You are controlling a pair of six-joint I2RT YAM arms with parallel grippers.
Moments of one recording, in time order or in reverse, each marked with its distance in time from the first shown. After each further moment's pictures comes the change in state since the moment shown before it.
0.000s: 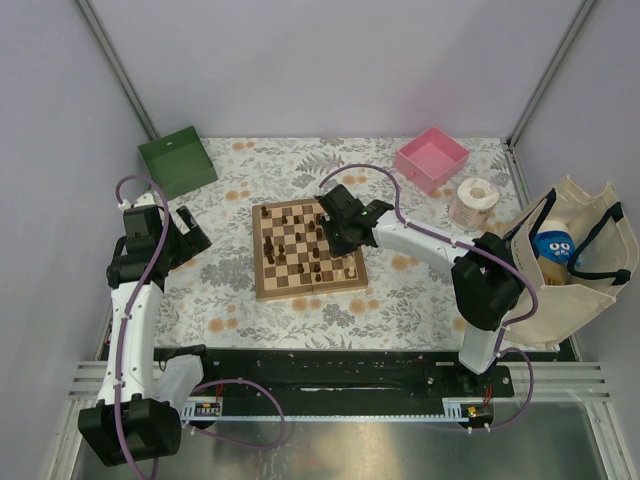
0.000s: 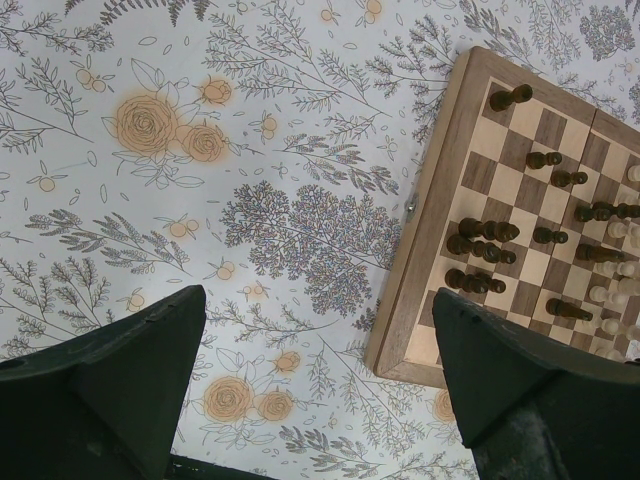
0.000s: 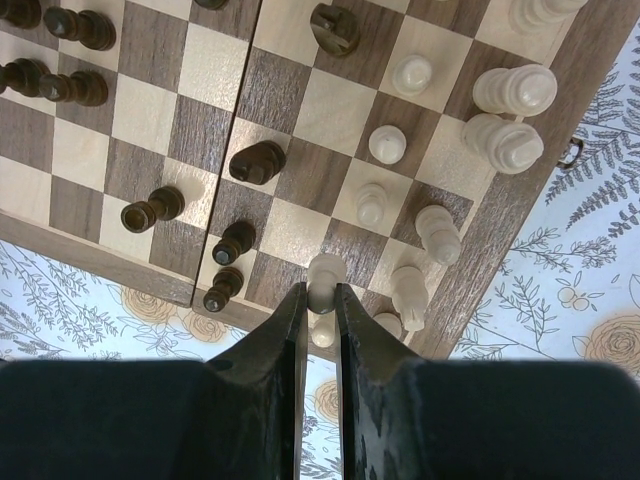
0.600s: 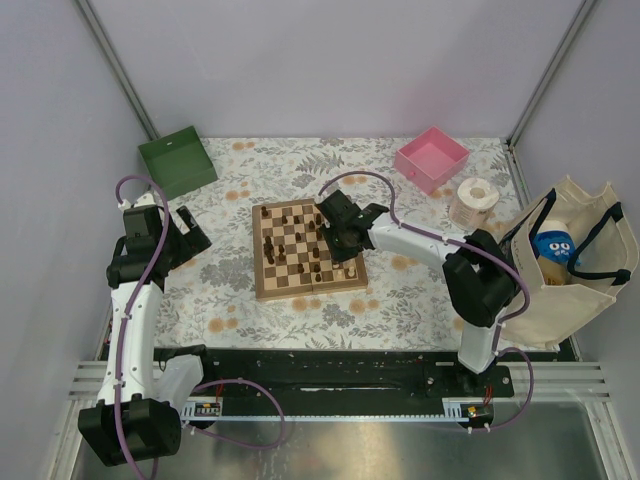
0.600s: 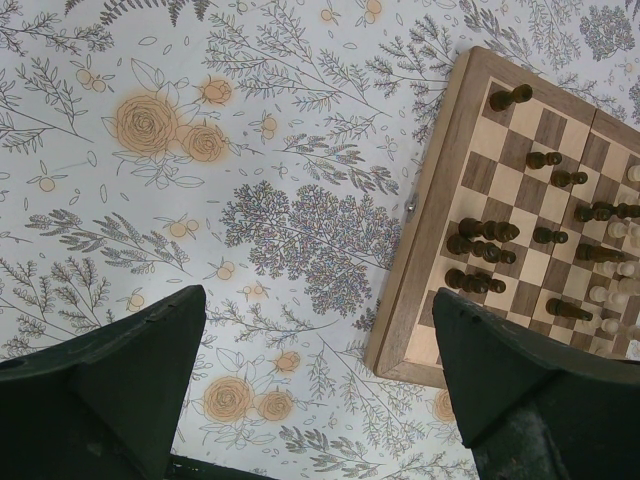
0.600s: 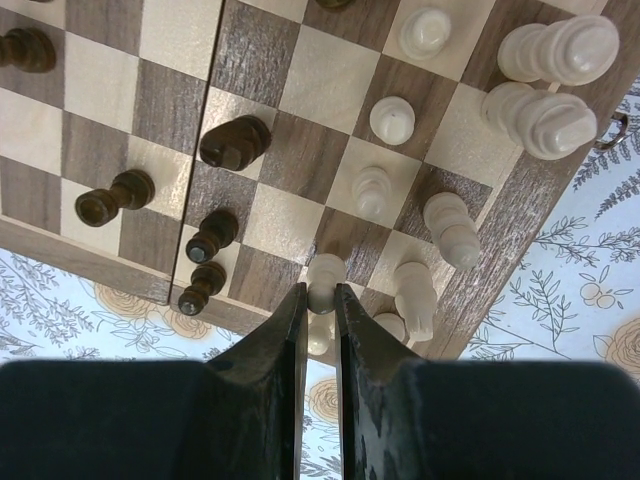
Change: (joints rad) left arm 0.000 0.000 0.000 0.000 0.000 0.000; right arm 0.000 0.031 -0.024 -0.007 -0.024 0.000
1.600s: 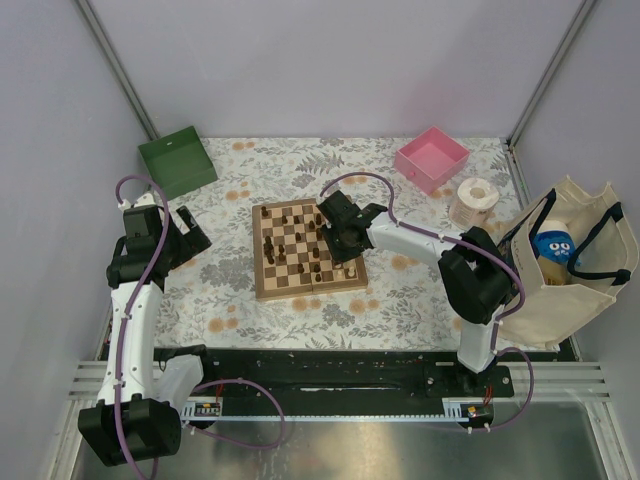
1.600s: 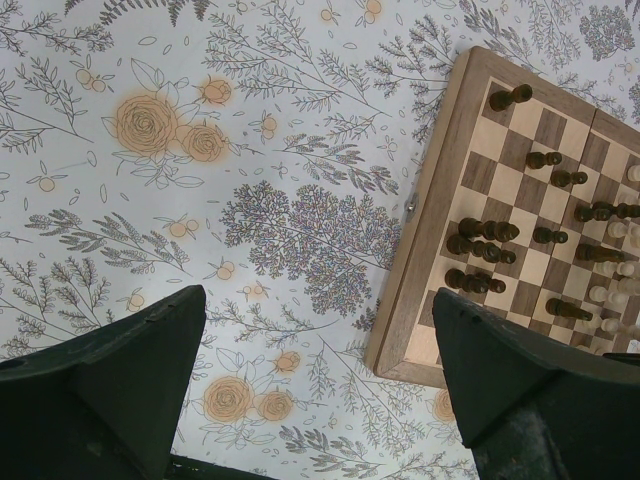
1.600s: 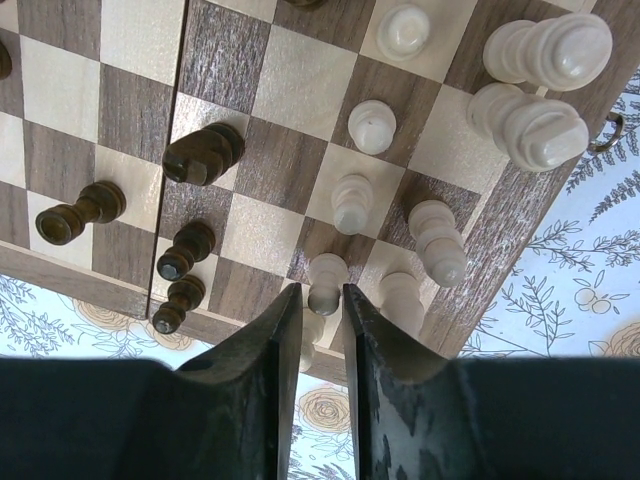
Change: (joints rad) left arm 0.000 0.000 0.000 0.000 0.000 0.000; right arm -0.012 0.034 -0.002 0.003 0.008 -0.001
